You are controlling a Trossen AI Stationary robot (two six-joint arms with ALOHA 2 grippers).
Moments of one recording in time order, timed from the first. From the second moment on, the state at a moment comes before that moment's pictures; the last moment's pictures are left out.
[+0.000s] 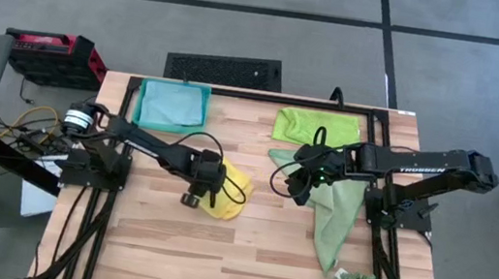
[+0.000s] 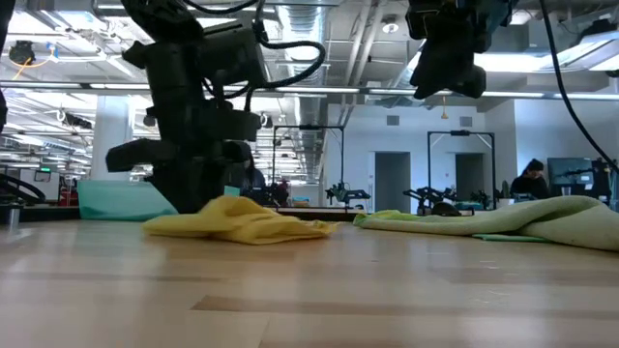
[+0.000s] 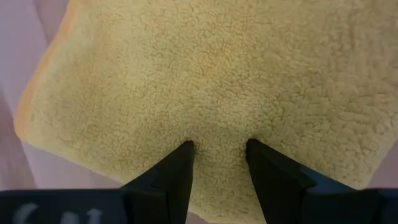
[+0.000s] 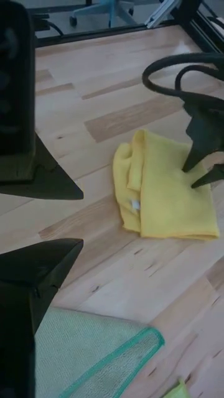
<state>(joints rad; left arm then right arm) -0.04 1.70 0.90 -0.51 -0.11 0.26 0.04 1.25 0.99 -0.61 0.01 0.57</state>
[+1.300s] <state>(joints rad) 0.33 1.49 0.76 -0.44 0.31 -0.55 0.04 1.25 0.99 -0.61 0.01 0.54</state>
